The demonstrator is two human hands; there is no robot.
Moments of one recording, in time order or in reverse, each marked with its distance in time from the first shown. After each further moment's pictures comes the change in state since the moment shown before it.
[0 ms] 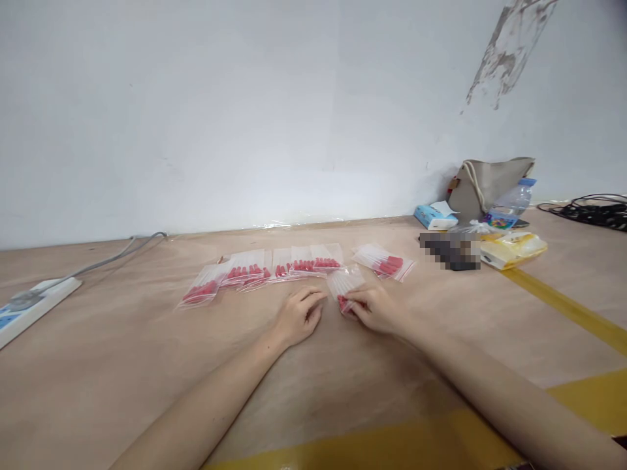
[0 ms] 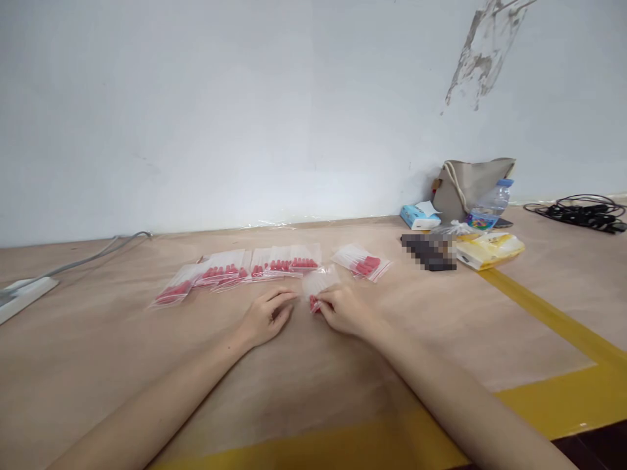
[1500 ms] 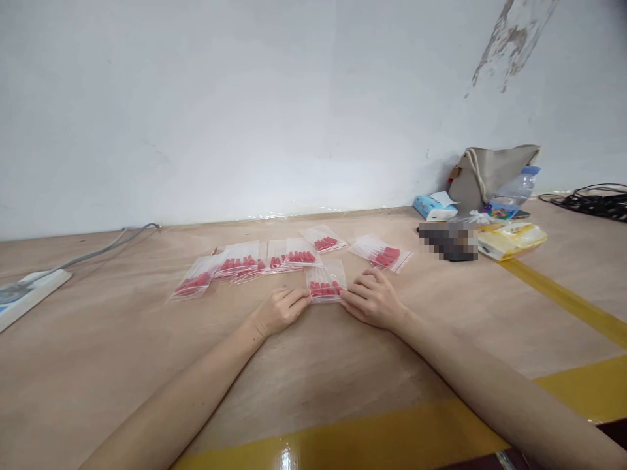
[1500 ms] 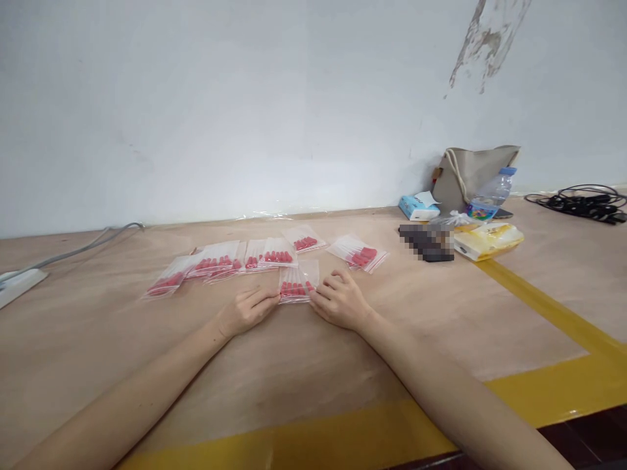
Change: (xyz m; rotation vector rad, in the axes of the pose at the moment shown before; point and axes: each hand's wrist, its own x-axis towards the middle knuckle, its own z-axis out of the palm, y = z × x) left_hand -0.006 -0.017 -0.018 0.407 0.093 0.507; right_hand -0.006 0.005 0.008 -0.464 0.337 -0.403
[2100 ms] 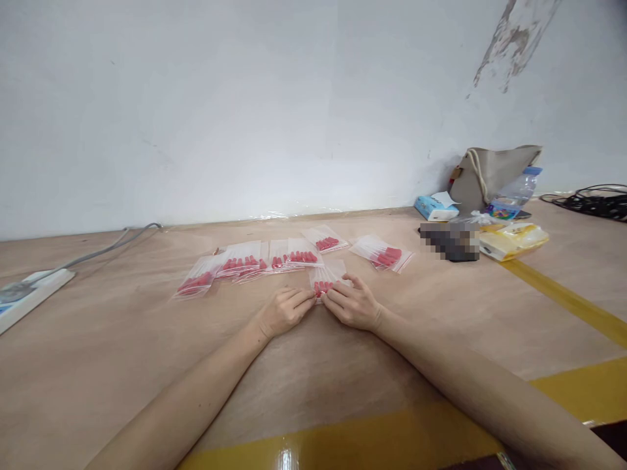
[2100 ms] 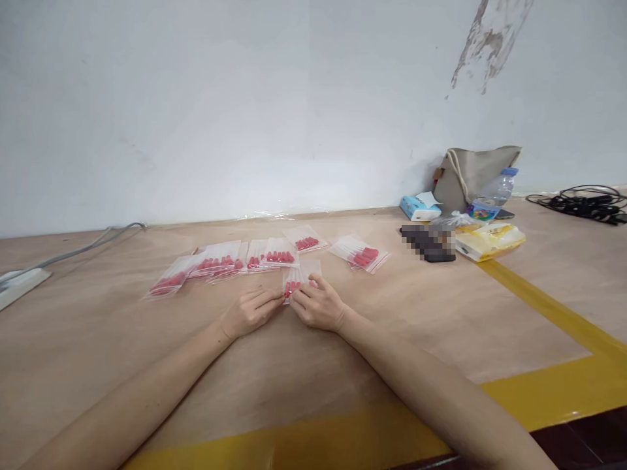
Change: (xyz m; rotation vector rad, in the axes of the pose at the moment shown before) left_hand 0.005 0.003 -0.001 -0.019 0.020 -0.006; right_hand 0.026 -0.020 0.015 -0.083 0.131 -0.146
